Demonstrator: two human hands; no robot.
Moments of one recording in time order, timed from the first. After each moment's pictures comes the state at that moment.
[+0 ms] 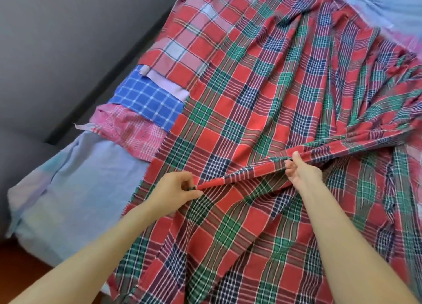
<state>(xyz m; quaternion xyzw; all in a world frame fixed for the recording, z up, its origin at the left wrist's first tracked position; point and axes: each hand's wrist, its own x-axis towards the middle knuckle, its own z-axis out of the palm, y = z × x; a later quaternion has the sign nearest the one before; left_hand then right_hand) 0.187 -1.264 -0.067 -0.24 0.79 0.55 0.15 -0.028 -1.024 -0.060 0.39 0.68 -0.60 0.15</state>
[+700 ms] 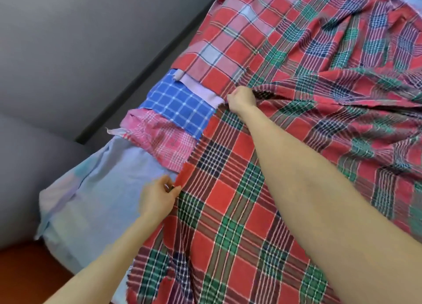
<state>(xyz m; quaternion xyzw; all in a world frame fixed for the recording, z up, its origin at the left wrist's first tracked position) 0.222 -1.323 -0.149 -0.49 0.73 0.47 0.06 -0.076 -1.310 -0.111 -0.15 0.95 -0.18 0.22</state>
